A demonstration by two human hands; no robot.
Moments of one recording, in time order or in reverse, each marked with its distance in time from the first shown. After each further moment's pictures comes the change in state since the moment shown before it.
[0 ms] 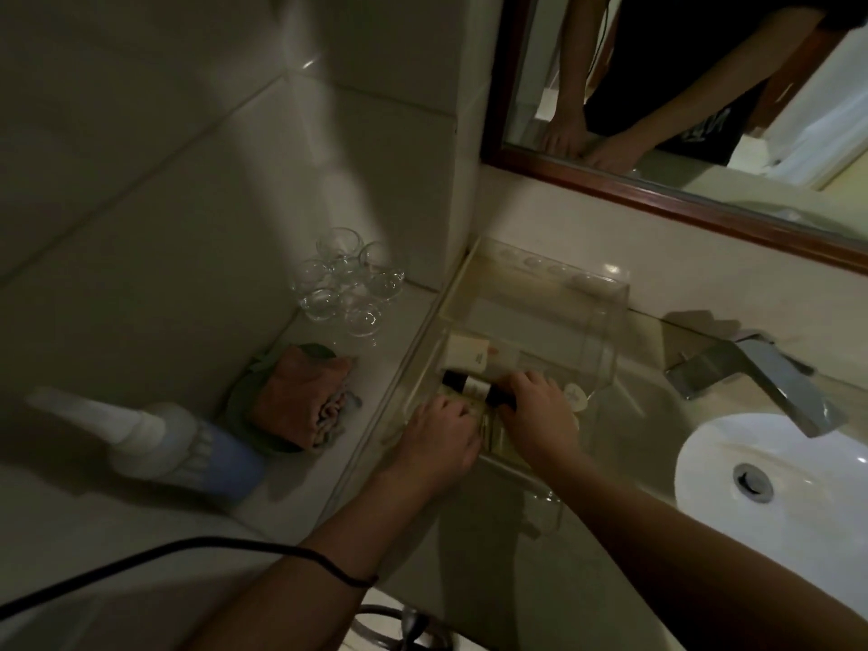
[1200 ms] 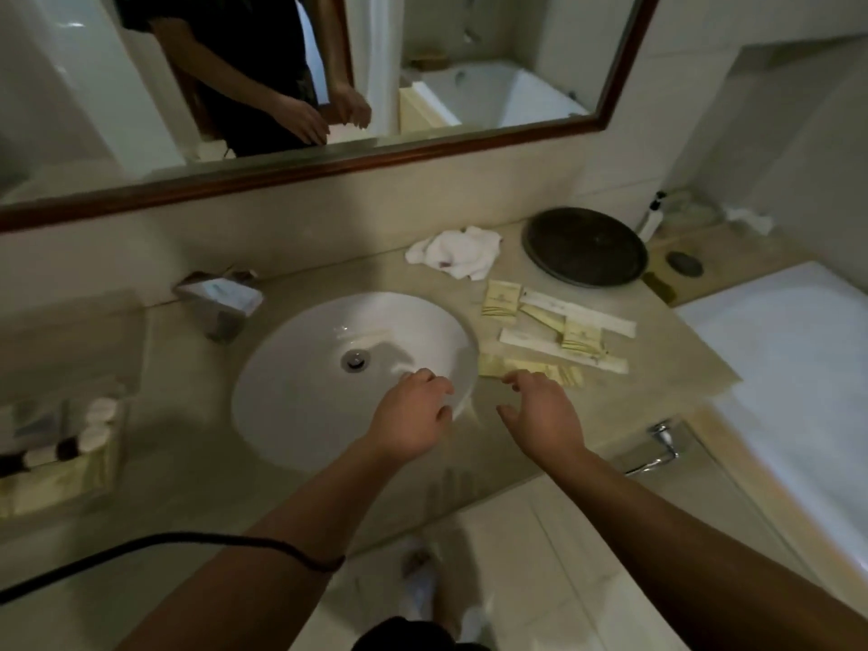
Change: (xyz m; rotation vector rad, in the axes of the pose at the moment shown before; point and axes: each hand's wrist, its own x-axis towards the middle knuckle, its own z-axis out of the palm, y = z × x) left_hand -0.021 0.520 0.132 -0.100 -0.170 0.621; right_hand -0.435 0.401 -0.166 0.059 0.344 0.763
